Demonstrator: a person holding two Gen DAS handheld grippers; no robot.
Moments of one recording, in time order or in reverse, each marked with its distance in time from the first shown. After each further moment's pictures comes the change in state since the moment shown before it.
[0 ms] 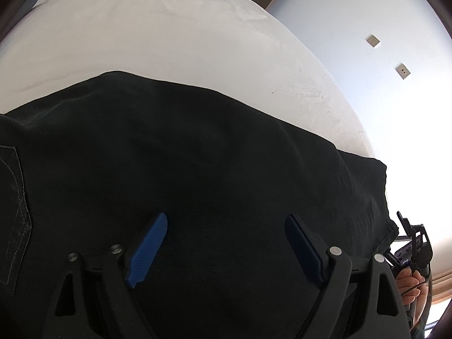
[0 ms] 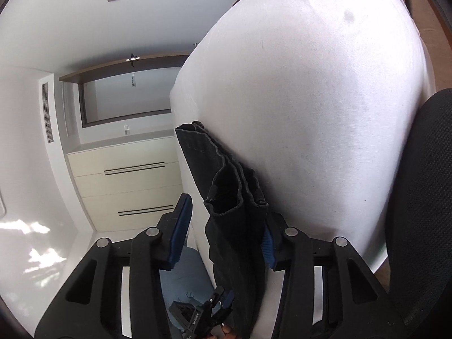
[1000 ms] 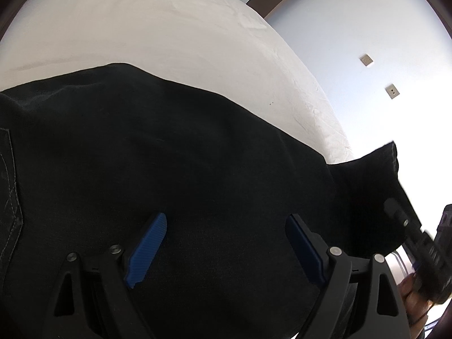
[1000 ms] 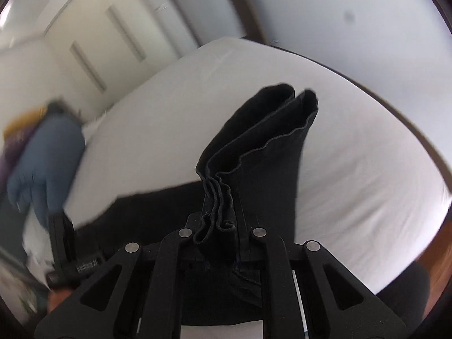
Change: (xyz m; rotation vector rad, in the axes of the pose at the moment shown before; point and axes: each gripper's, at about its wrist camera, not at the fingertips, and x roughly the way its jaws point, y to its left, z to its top) left arm -0.009 0.026 -0.006 -0.093 -0.034 -0.129; right arm 0.097 0.156 -0.171 -1.194 0.125 -0.485
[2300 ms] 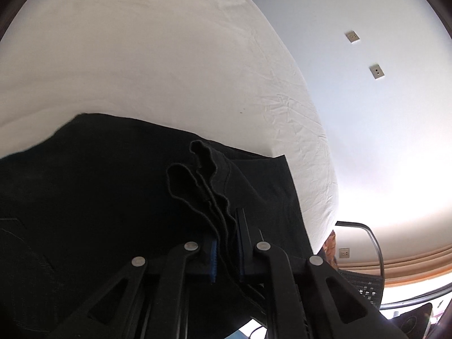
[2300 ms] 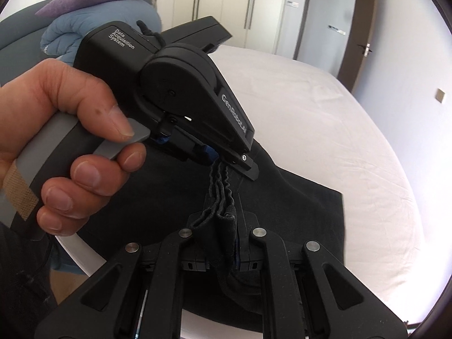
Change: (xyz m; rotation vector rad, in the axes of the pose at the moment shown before) left arm -0.027 -0.013 0.079 0.061 0.232 -0.090; right arm -0.027 0.165 -0.085 -0.625 0.003 0.041
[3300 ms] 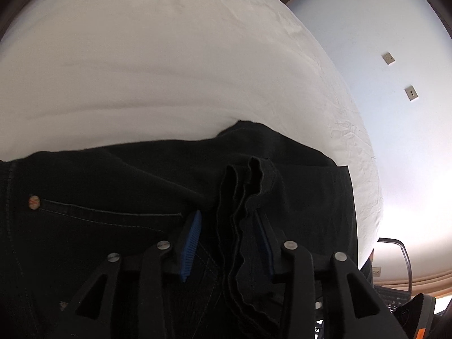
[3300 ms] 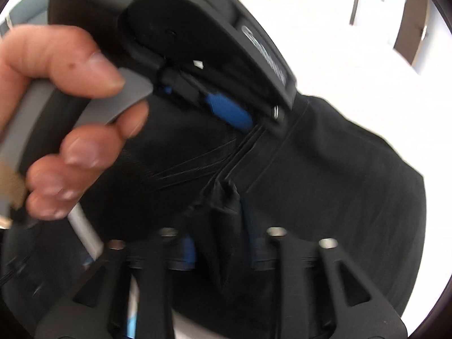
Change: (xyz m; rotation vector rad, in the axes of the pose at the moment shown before) left arm -0.045 0.102 -0.008 -0.069 -0.112 0.200; right arm 0.067 0.055 -0.007 -0.043 0.237 0.274
